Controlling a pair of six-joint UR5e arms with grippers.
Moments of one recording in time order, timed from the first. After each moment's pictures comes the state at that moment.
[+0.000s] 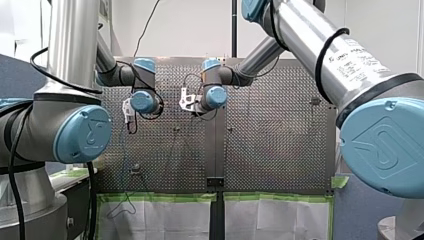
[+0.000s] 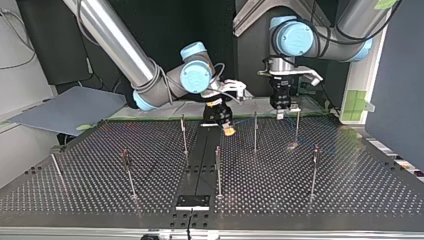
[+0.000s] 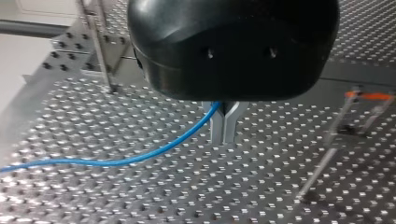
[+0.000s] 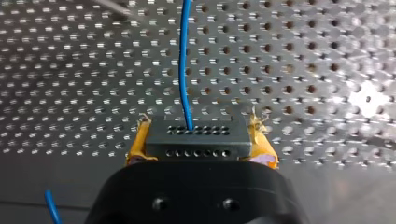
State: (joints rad) left arm -0.14 -1.67 -2.12 -2.50 -1.76 -1.68; right arm 2.41 -0.86 1.17 -0.14 1.62 1.67
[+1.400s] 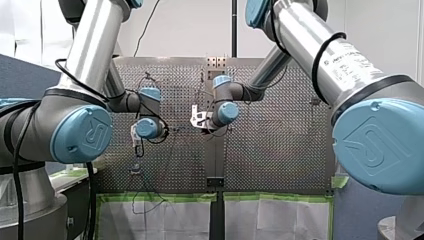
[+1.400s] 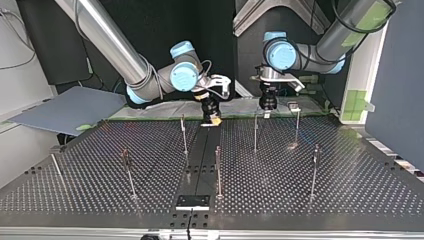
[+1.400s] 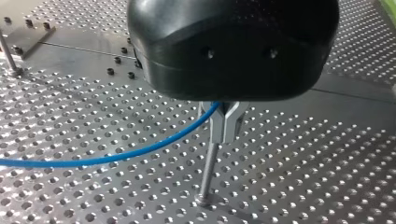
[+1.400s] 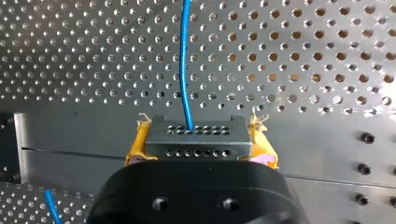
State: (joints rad) left arm -0.14 -1.94 -2.08 -2.32 -1.69 -1.71; right arm 2.34 -0.84 1.31 -0.21 1.56 1.67
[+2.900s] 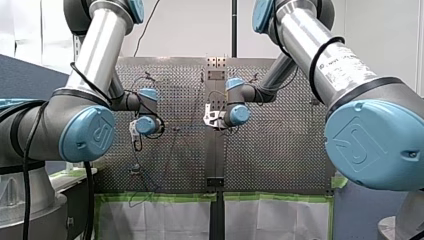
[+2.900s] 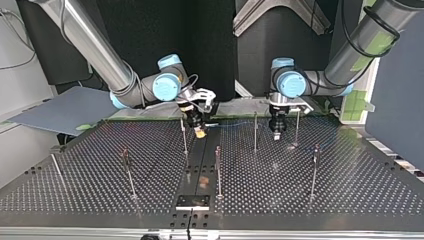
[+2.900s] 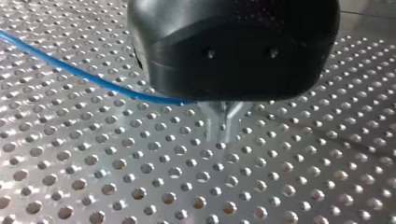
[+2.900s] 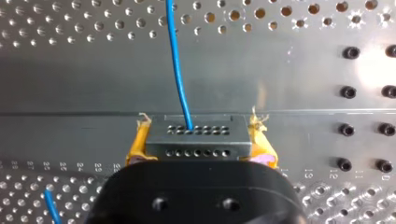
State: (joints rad) left arm -0.04 -2.04 -1.89 -2.39 -1.63 -1.70; right arm 2.24 -0.84 1.30 -0.31 1.52 1.68
